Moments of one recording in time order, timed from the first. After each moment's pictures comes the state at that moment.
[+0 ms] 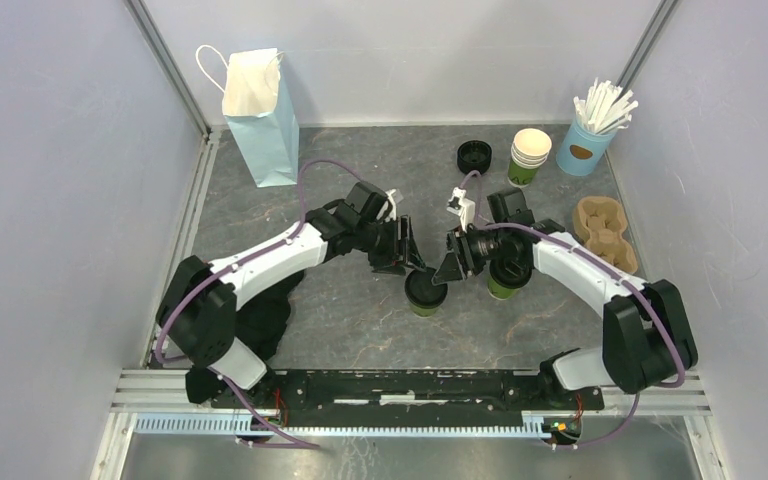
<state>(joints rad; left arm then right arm) -0.72 1.54 1.13 -0.44 0.40 -0.76 0.37 1.39 0.84 -0.42 -0.87 0.05</state>
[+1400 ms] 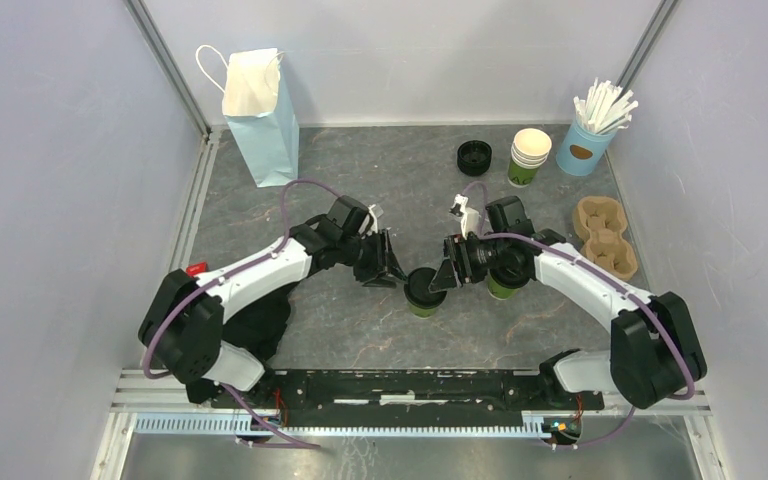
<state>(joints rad) -0.67 1.45 0.94 -0.39 0.45 -0.84 0.42 1.33 0.79 -0.40 -0.77 0.23</state>
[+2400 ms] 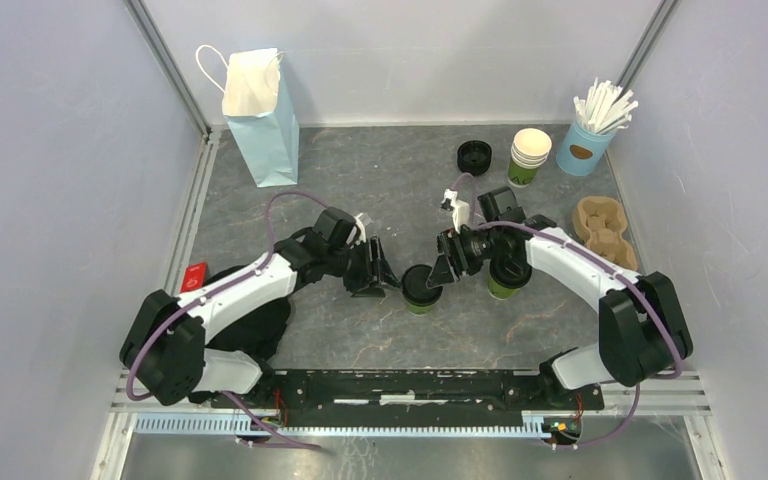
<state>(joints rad) -0.66 1.33 0.80 -0.34 0.45 -0.88 0.42 1.44 0.89 -0.46 -0.79 0.08</state>
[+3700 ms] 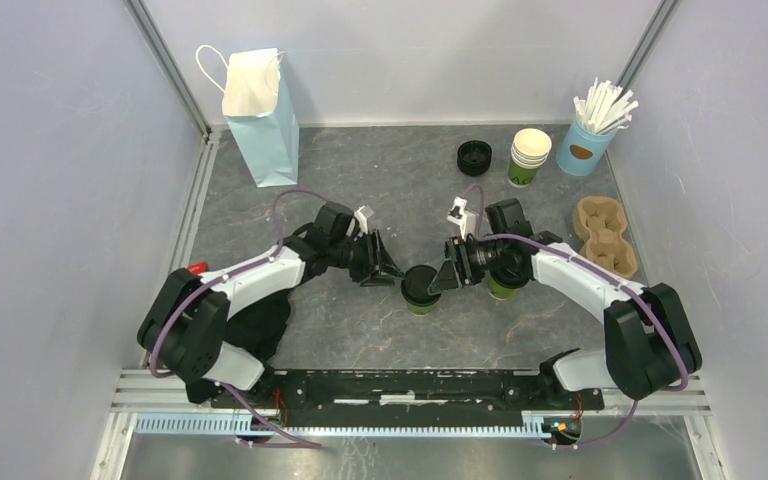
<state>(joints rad) -0.59 1.48 0.79 -0.16 0.55 -0.87 0.41 1.38 0.77 -0.35 -0.84 0.21</state>
